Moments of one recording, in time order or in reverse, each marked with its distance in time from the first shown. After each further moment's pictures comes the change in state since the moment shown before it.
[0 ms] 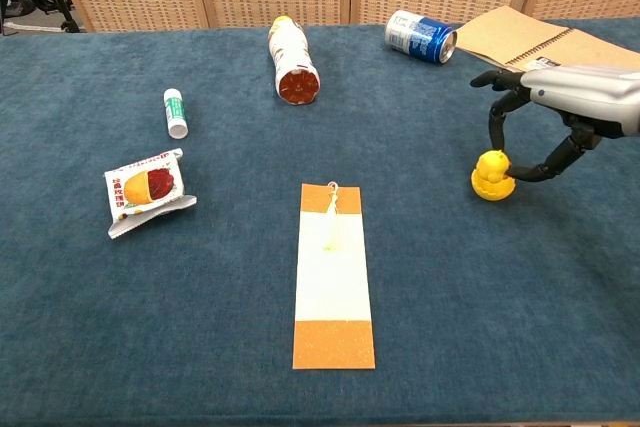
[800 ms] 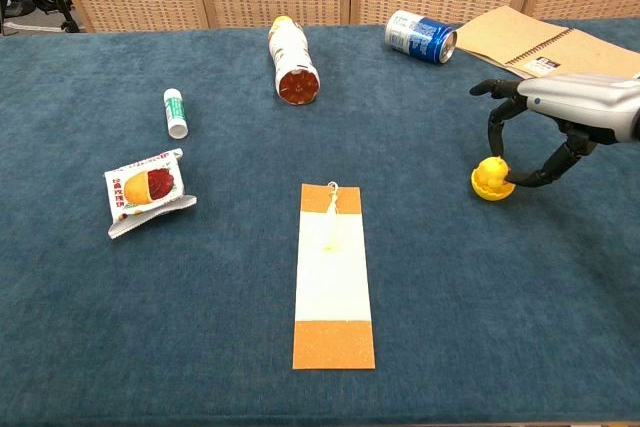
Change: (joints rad) left arm -0.002 -0.005 0.000 -0.001 -0.005 -0.004 0.008; right arm 0.014 -0.022 -0.008 0.051 0.001 -0.018 0.019
